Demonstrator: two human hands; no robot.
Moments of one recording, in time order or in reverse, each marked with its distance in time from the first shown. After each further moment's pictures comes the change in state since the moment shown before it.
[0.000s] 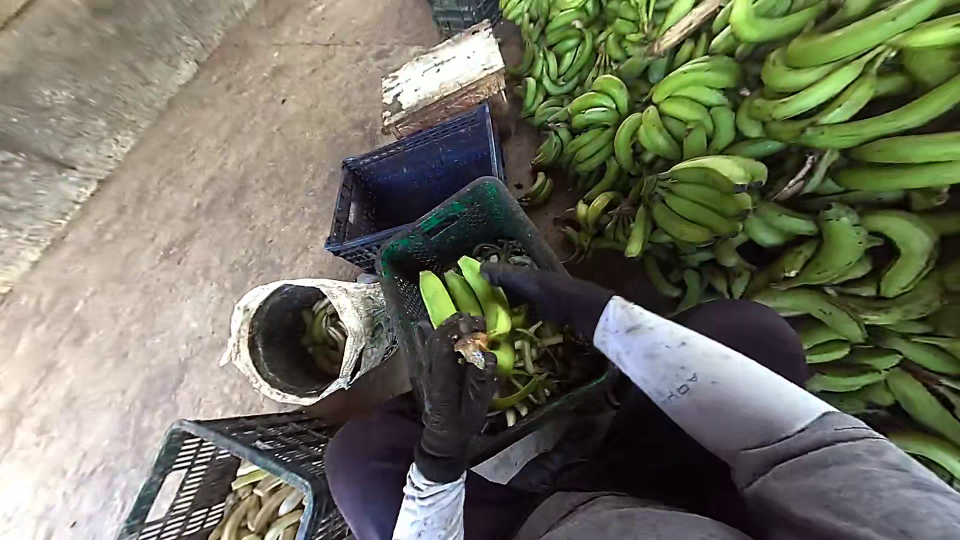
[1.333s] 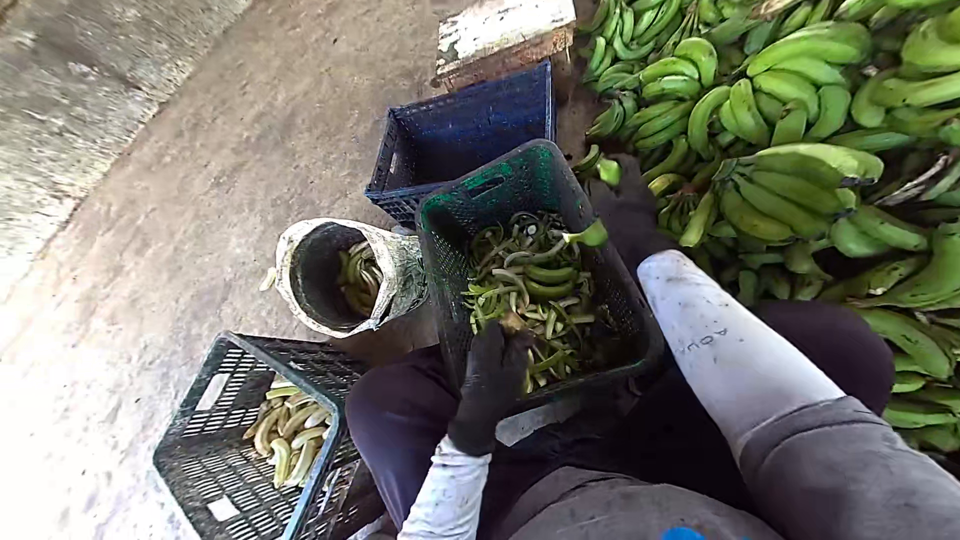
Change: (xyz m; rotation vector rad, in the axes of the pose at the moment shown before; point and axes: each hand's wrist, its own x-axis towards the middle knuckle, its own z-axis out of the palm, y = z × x) left_hand -0.011 0.030 -0.011 0.216 -0.301 -0.829; right_hand 0.061 0.020 -0.058 -0.430 0.786 -0.195
